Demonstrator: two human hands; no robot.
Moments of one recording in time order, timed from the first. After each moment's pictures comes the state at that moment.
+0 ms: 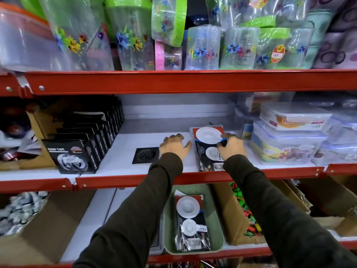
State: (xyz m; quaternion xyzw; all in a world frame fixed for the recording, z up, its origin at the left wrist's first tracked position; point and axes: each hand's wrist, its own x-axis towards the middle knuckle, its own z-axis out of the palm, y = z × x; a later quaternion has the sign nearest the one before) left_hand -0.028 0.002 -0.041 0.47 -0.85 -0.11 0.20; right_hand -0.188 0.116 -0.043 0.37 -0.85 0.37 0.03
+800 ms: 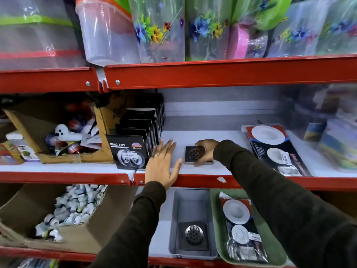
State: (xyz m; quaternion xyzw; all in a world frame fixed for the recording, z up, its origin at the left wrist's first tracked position) left_hand 0.183 -0.082 -0.114 0.41 -0.87 0.05 0.29; right_hand -0.039 -0.059 -0.050 0.63 -0.75 0.03 -0.19
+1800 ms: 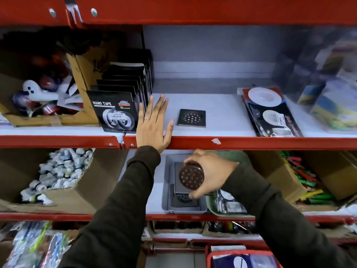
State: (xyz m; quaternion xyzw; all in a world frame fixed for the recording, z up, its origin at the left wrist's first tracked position) left_hand 0.182 -0.084 -0.127 0.40 -0.84 0.16 0.33; right_hand 0.039 0.090 -0.115 0.71 -0.67 0.06 -0.19
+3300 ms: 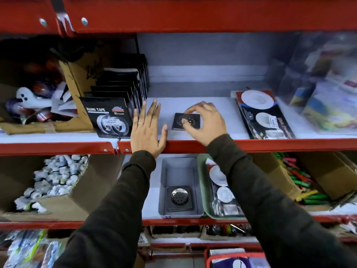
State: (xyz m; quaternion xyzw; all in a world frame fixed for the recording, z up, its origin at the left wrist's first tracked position) left_hand 0.181 -0.086 -0.127 0.41 -0.83 0.16 0.33; right_hand 0.008 0.020 -0.074 0.60 -0.66 0.43 0.13
